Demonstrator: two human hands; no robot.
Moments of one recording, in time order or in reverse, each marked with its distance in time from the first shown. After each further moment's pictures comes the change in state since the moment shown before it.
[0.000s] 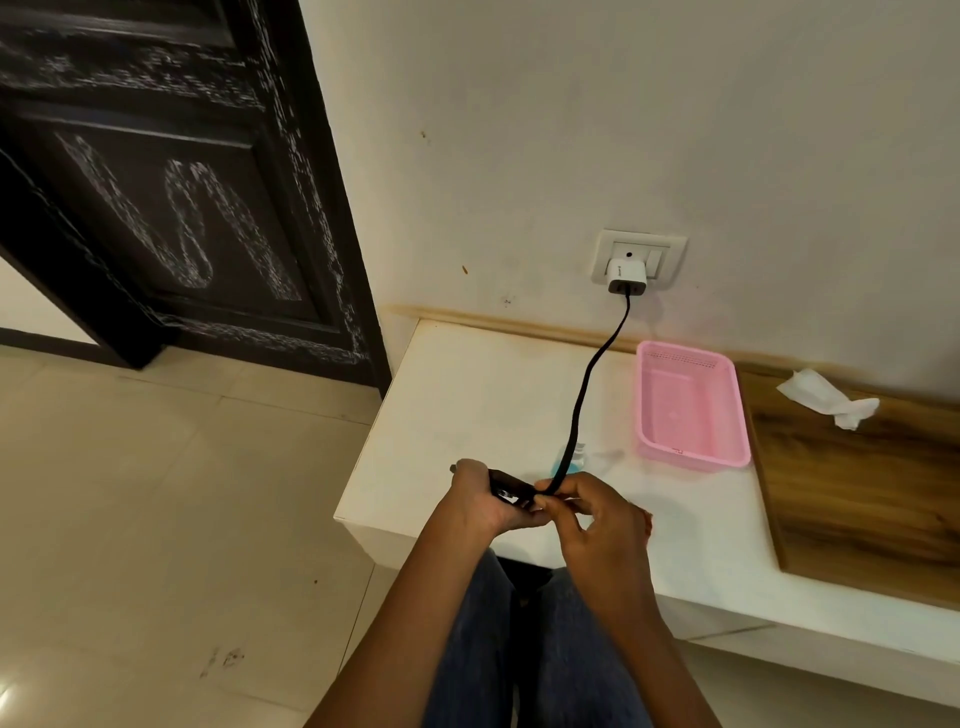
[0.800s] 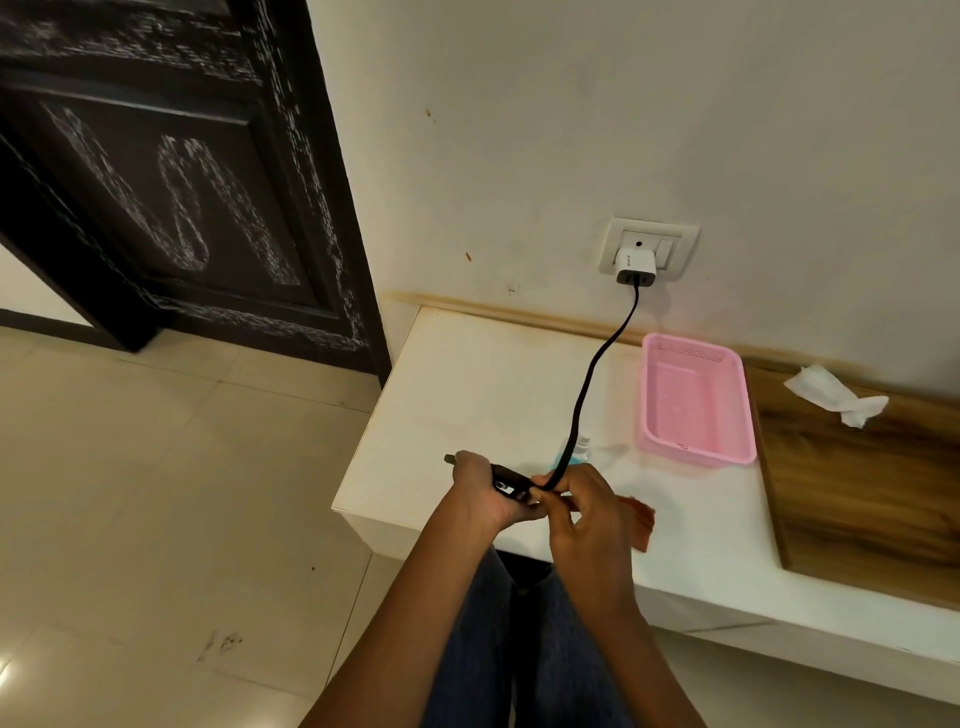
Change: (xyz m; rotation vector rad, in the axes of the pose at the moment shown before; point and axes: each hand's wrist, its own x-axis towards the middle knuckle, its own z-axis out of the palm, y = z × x) left_hand 0.017 0.003 -0.002 -0.011 0.035 0.042; right_hand 0.003 0.009 0.023 -0.002 0.058 -0.068
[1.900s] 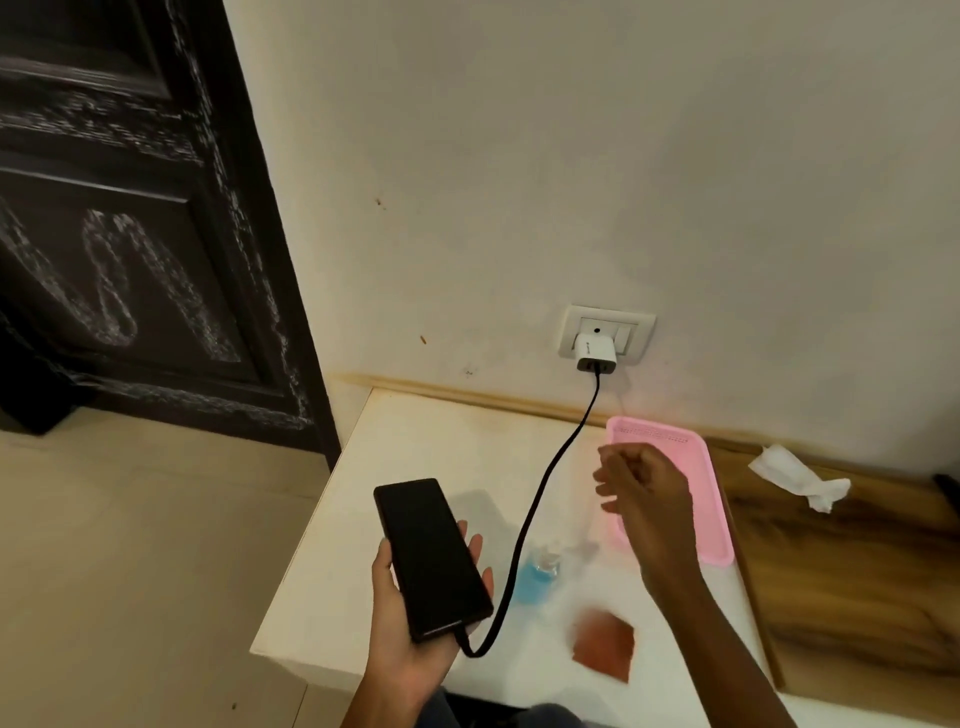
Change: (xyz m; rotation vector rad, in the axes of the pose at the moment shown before) left_hand 0.065 0.014 -0.036 -0.272 -0.531 0.215; right_hand 0.140 0.037 -0.052 0.273 0.176 0.326
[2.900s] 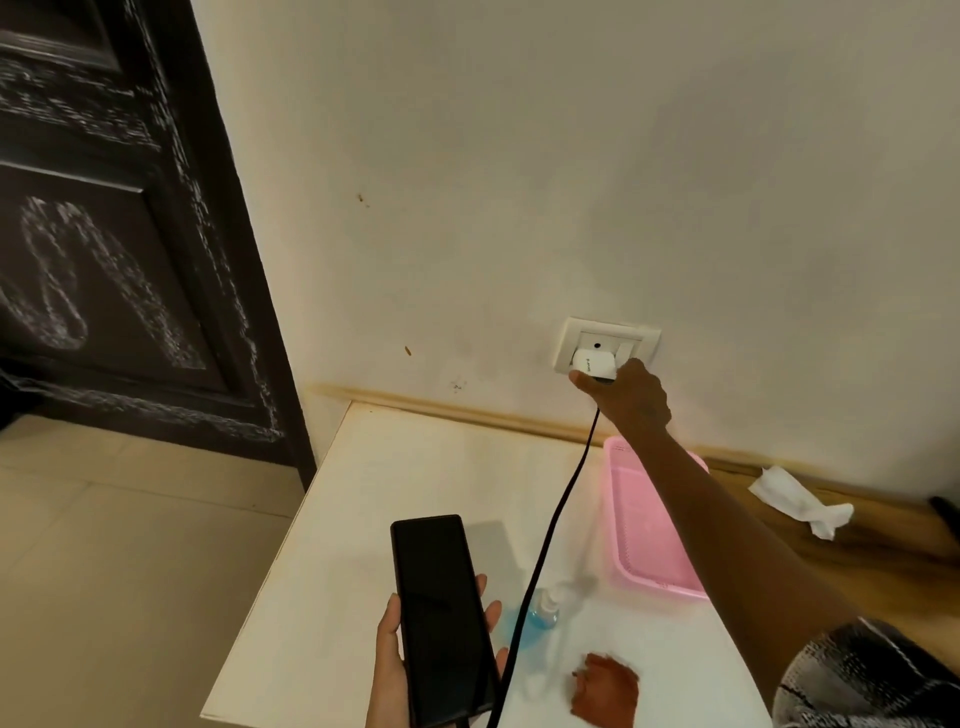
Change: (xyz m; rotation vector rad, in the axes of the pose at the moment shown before) left_hand 0.035 -0.002 -0.034 0.047 -0.073 -0.256; right_hand 0.176 0.002 0.047 -0.731 0.083 0.063
